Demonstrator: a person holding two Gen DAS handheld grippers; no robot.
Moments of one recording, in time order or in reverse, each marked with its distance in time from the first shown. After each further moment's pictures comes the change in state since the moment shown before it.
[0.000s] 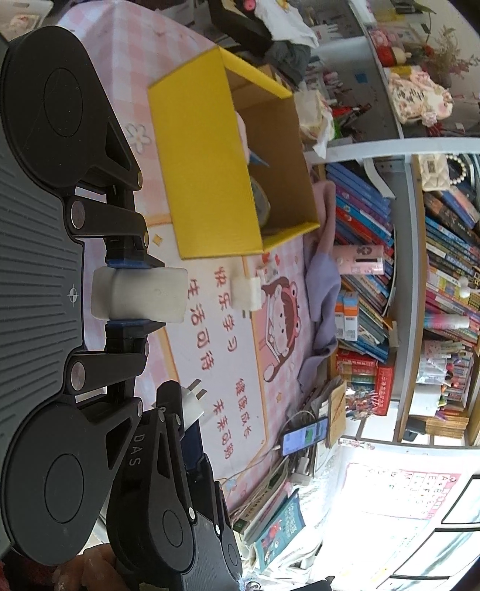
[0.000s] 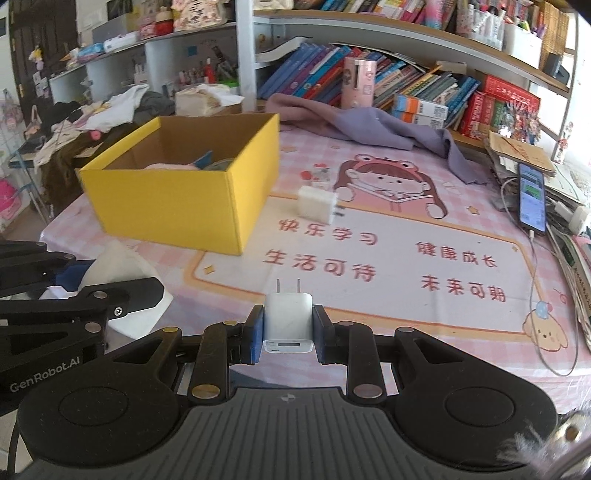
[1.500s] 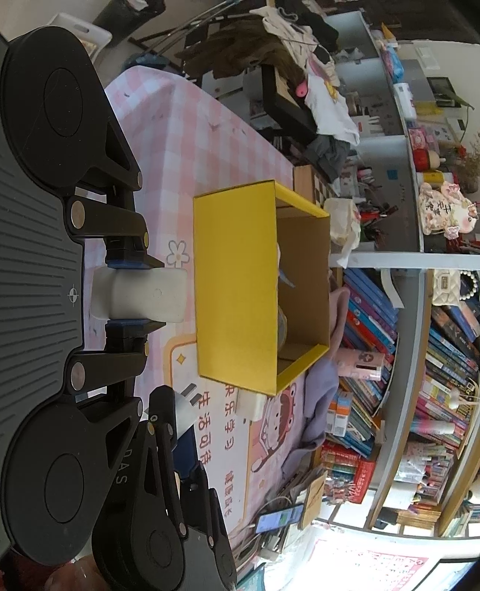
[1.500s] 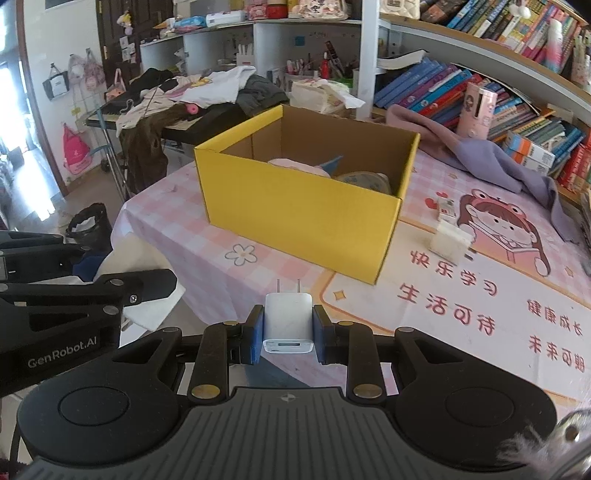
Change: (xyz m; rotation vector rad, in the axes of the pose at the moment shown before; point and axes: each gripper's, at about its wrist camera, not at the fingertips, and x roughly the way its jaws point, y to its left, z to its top) left arm -0.030 0.083 -0.025 -0.172 0.003 0.203; right arm 0.031 0.091 0.026 -0.194 0.004 0.214
